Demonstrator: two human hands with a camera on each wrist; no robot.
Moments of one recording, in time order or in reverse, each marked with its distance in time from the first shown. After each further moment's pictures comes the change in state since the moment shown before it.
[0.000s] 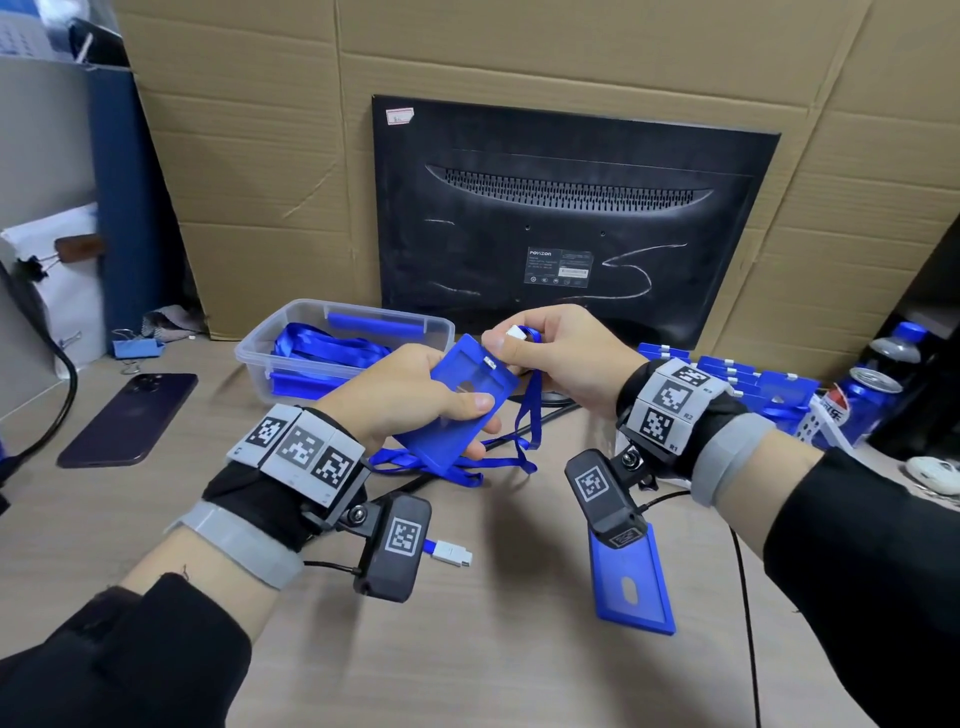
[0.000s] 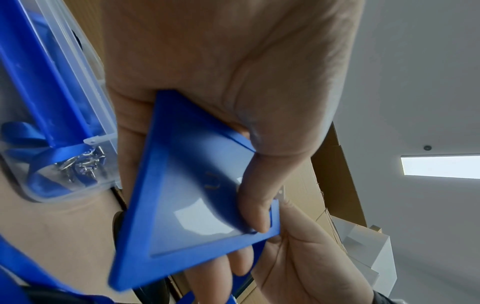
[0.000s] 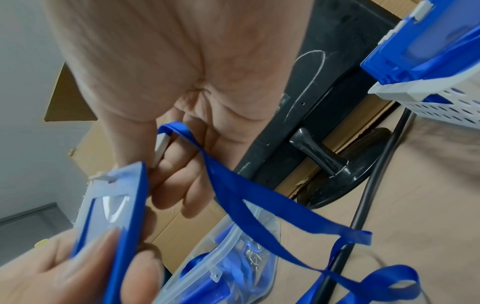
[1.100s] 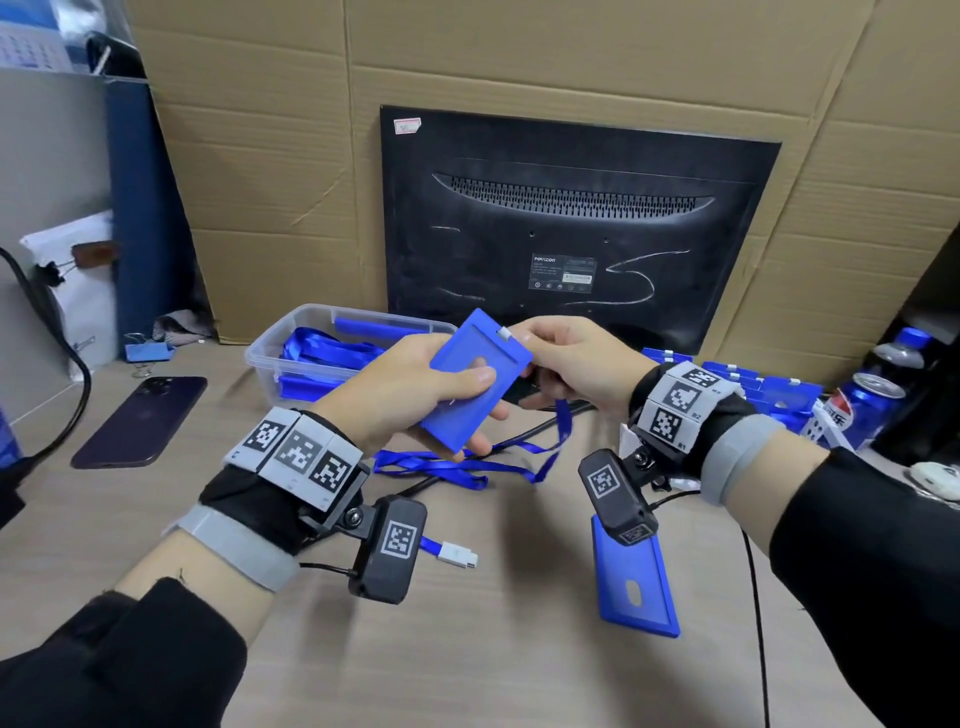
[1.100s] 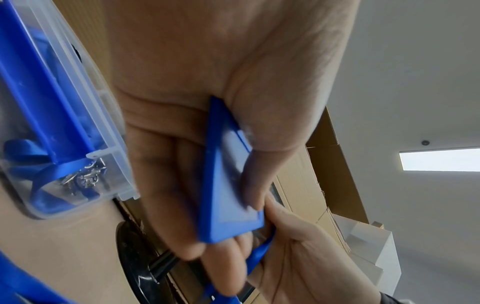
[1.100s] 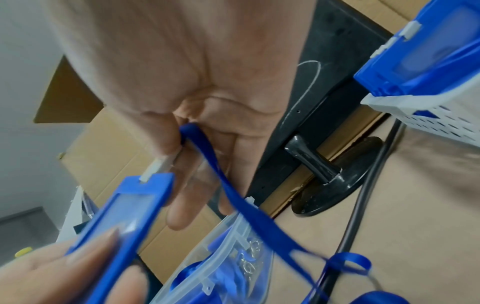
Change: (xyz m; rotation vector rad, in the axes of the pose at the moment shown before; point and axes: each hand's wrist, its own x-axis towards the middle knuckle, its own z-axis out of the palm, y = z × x) left_hand -0.015 0.008 0.000 0.001 0.042 0.120; right_hand 0.002 0.009 -0.011 -0.068 -0.049 0.061
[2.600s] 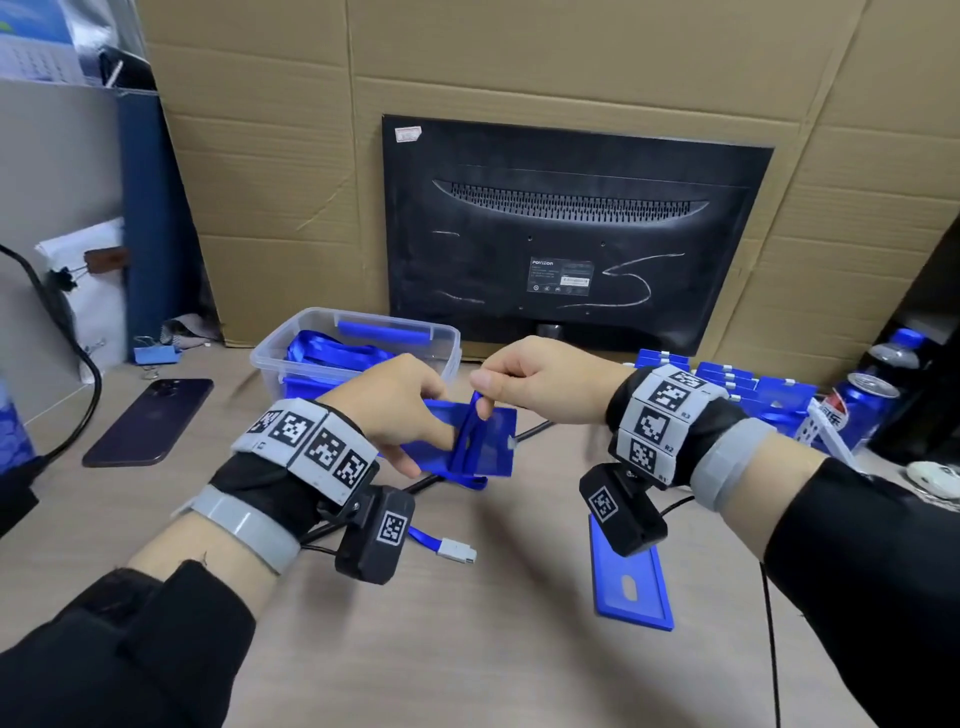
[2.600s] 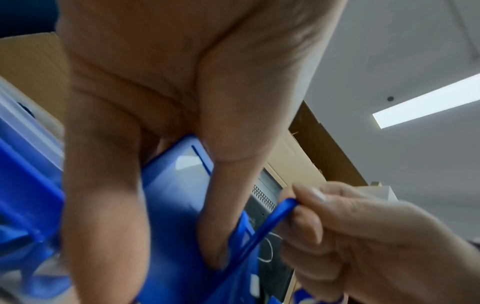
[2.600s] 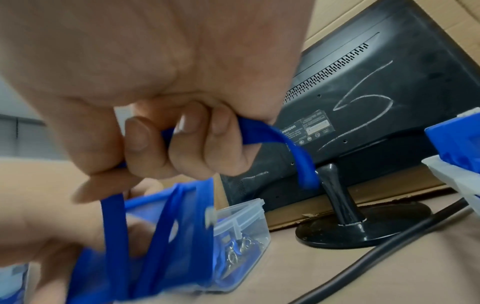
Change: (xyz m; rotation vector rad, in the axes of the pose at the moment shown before) left_hand 0.011 -0.015 -0.014 0.496 0.026 -0.205; right_hand -0.012 -0.028 0.018 -0.620 -0.218 -0.162
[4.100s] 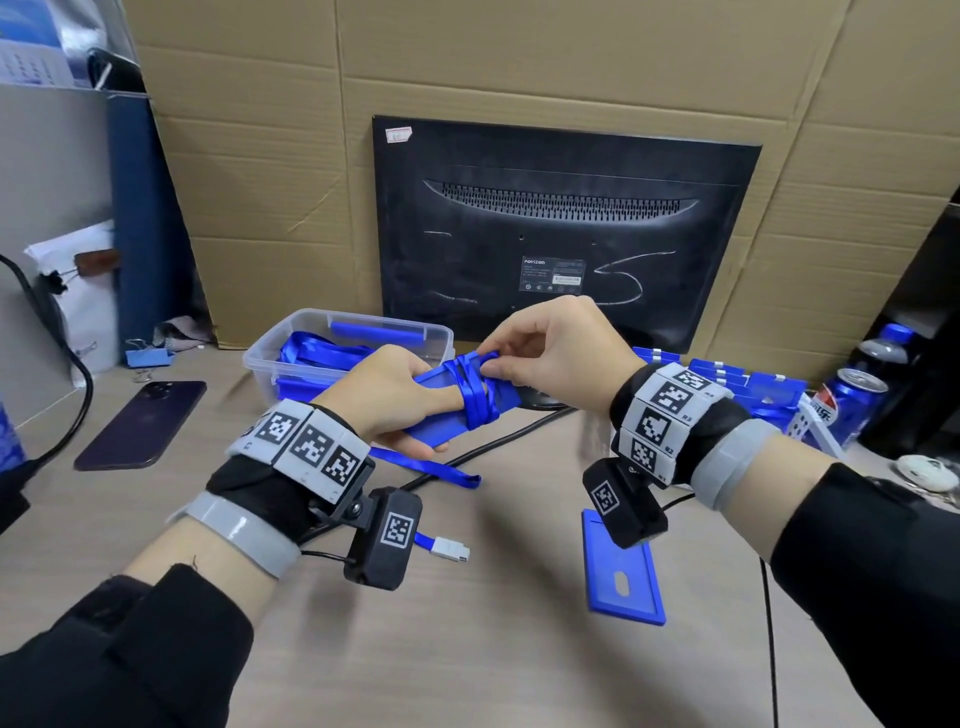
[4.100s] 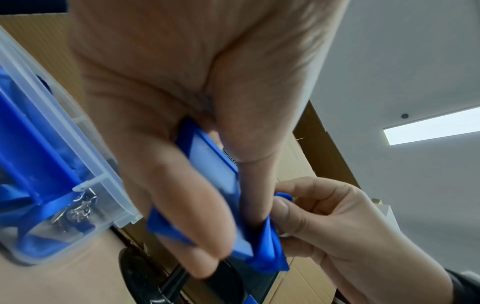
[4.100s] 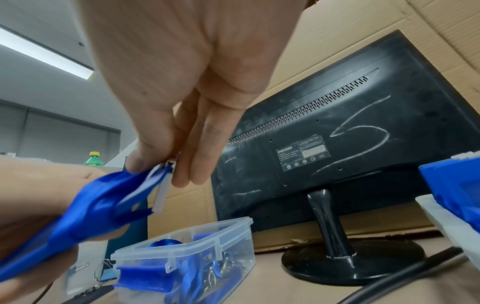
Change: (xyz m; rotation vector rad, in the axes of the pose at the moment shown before) left_hand -0.002 0.014 0.009 -0.318 0.116 -0.080; right_hand -0.008 0.009 -0.008 -0.014 0.454 -0.117
